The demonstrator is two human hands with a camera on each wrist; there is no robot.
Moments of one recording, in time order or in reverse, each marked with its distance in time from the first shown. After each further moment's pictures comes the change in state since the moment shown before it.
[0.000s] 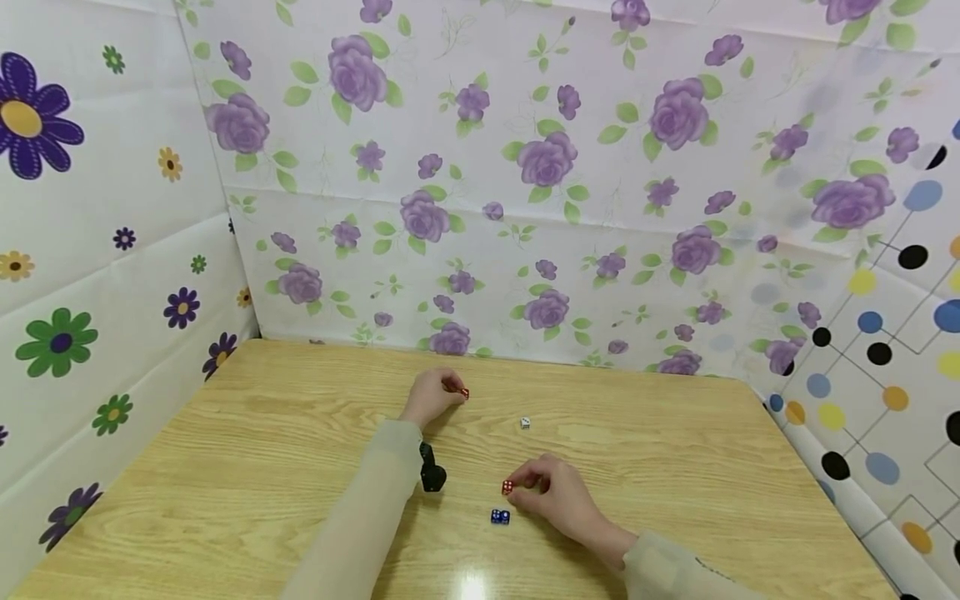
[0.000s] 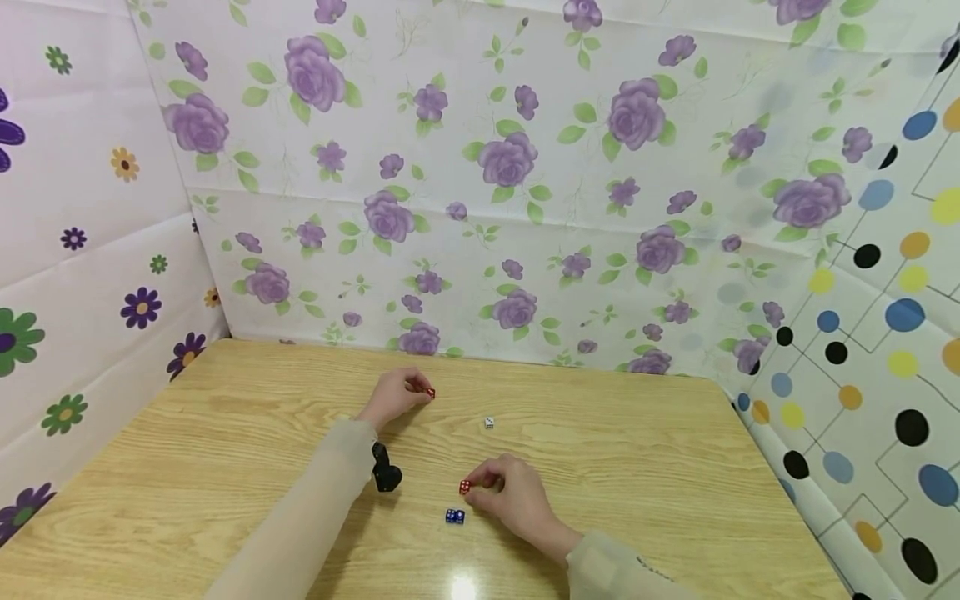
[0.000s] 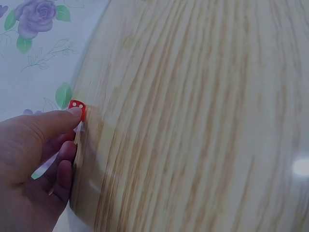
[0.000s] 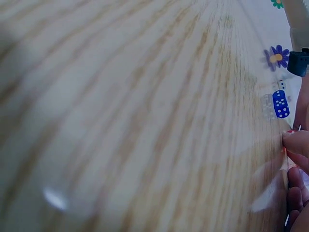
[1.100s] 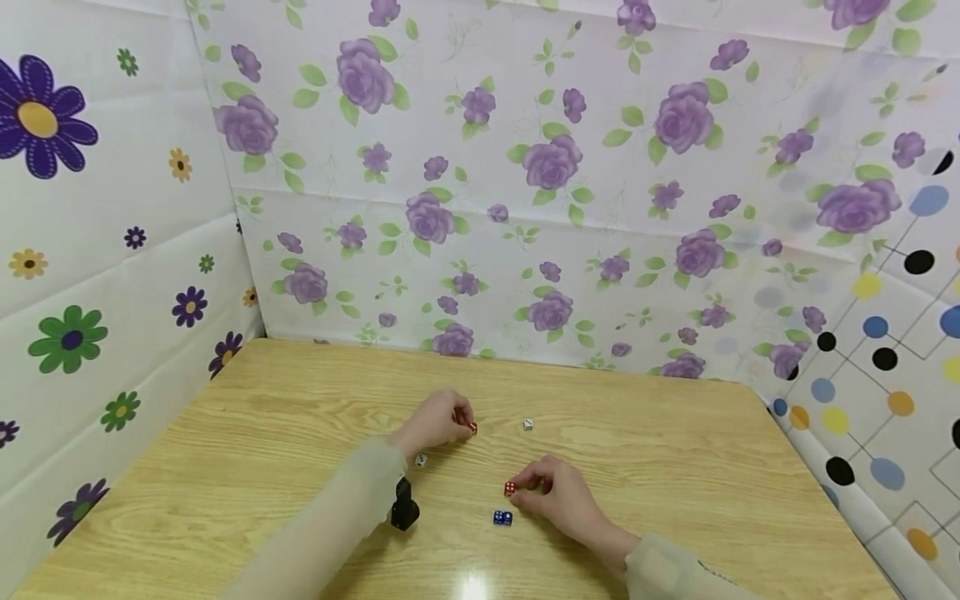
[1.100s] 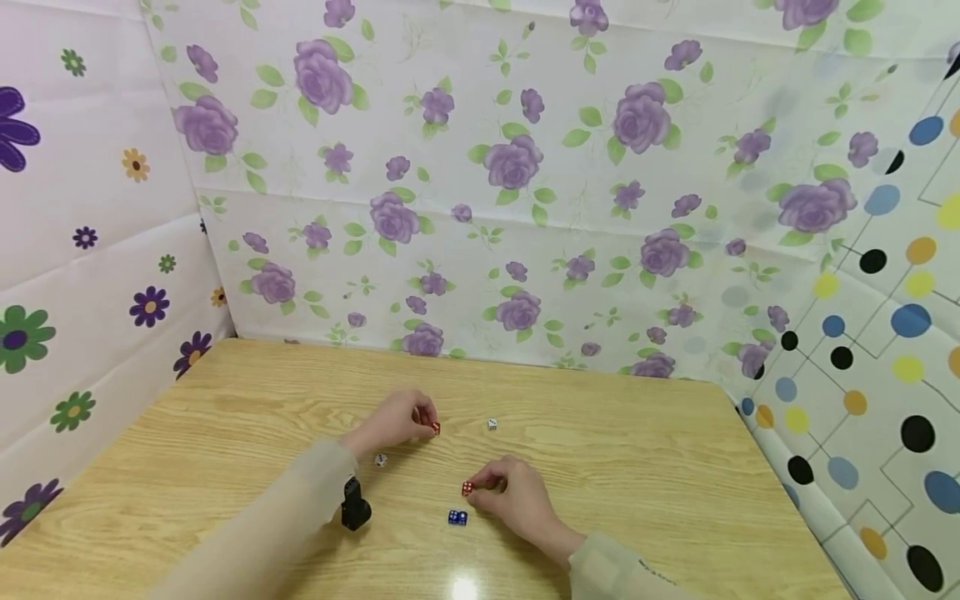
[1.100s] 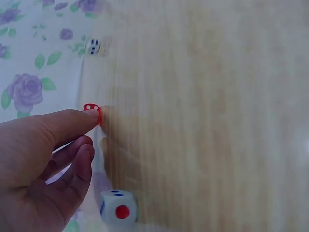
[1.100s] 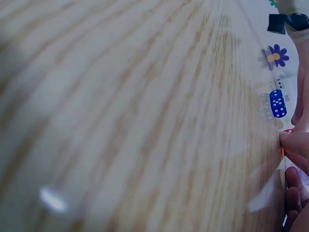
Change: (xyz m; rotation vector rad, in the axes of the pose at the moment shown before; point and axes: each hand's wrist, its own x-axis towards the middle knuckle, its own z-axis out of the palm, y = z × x) left_hand -0.037 0.018 -0.007 0.195 -0.269 0.160; right_hand 0.002 0.000 0.001 -0.008 0.004 0.012
